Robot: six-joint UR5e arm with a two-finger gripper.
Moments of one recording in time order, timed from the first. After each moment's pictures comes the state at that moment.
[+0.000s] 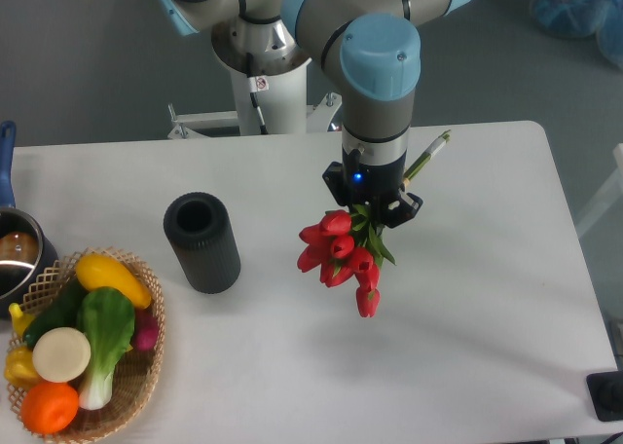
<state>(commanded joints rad) 2.50 -1.78 -1.58 -1.22 1.56 1.06</state>
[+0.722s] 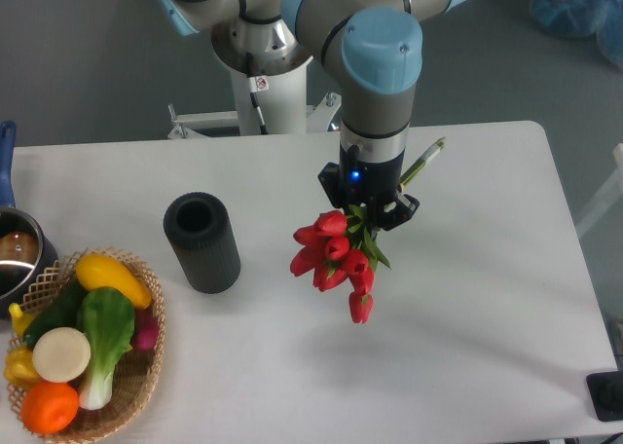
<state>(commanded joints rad) 2.51 -1.74 -1.57 -1.12 1.32 1.04</state>
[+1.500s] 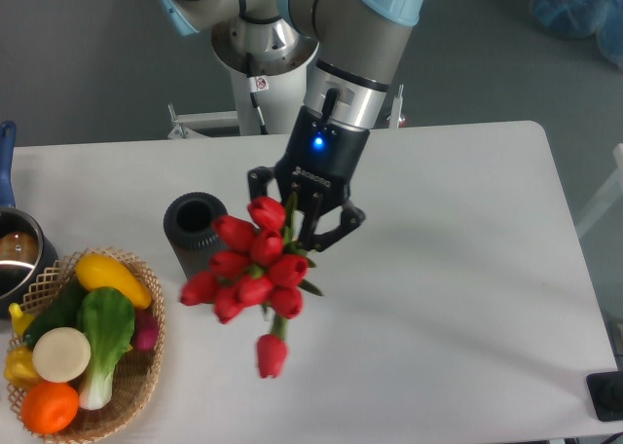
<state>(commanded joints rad) 2.50 -1.74 -1.59 -0.86 0.77 0.76</state>
